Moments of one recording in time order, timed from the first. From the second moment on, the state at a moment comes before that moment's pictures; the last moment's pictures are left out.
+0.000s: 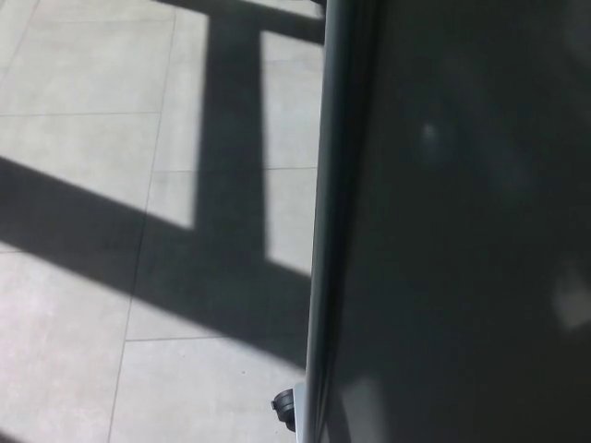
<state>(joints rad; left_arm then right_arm) 0.12 0.23 0.02 1.04 0.04 -0.32 -0.19 -0.09 -0.16 -0.10 1.21 -0.10 -0.33 0.13</state>
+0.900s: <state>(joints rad) -0.17 0.22 0.01 0.37 -0.10 -0.06 -0.41 -0.01 -0.17 -0.03 1.25 -0.15 -0.53 -0.04</state>
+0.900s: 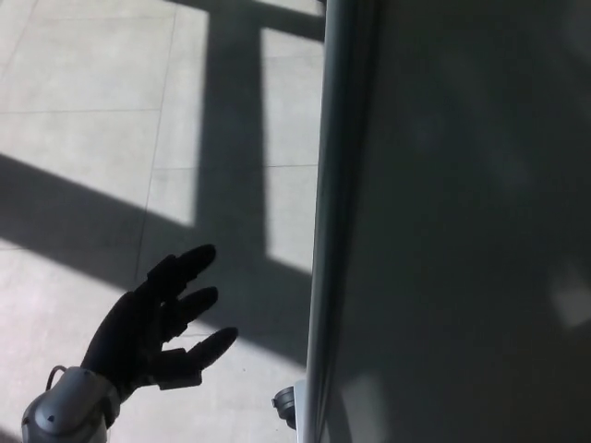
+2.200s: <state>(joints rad) -0.66 0.04 -0.15 0.62 -0.07 0.15 -0.40 0.00 -0.17 0.03 1.28 -0.20 -0.60 -0.15</state>
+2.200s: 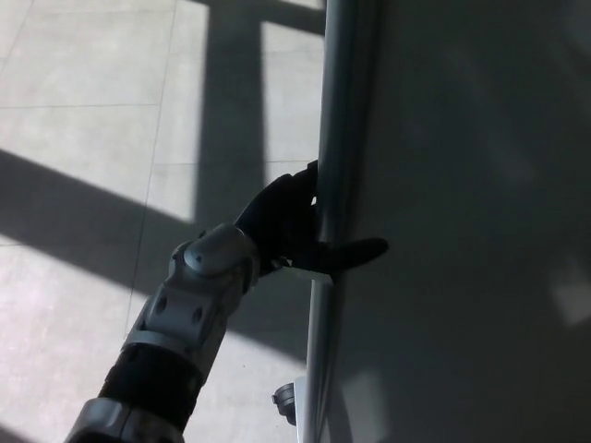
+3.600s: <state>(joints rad) -0.56 0.17 -0.02 0.67 -0.06 -0.09 -0.35 -0.02 -0.17 -0.01 1.29 -0.18 -0.61 -0.08</state>
